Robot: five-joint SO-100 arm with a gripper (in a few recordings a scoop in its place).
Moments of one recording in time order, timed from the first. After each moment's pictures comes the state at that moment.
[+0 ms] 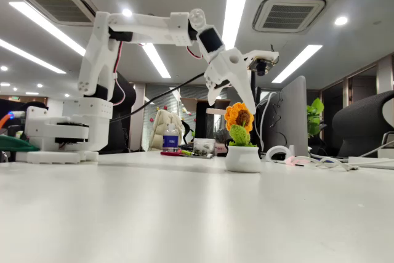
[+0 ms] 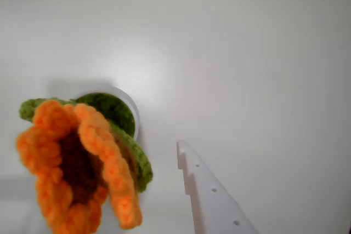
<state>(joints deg) 0.7 83.5 83.4 57.7 -115.8</state>
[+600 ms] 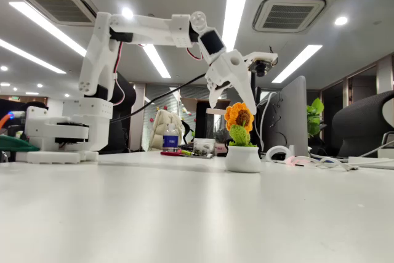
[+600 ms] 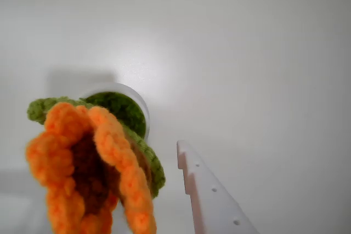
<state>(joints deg) -0.1 82.4 83.4 57.8 -115.3</state>
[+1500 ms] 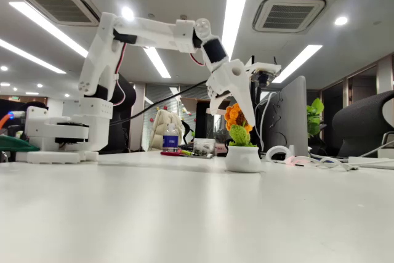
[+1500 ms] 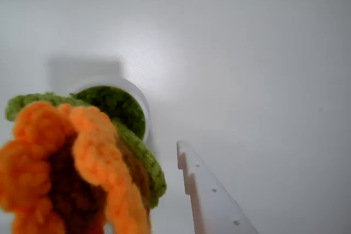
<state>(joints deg) 0.6 79.2 83.2 57.7 -115.3</state>
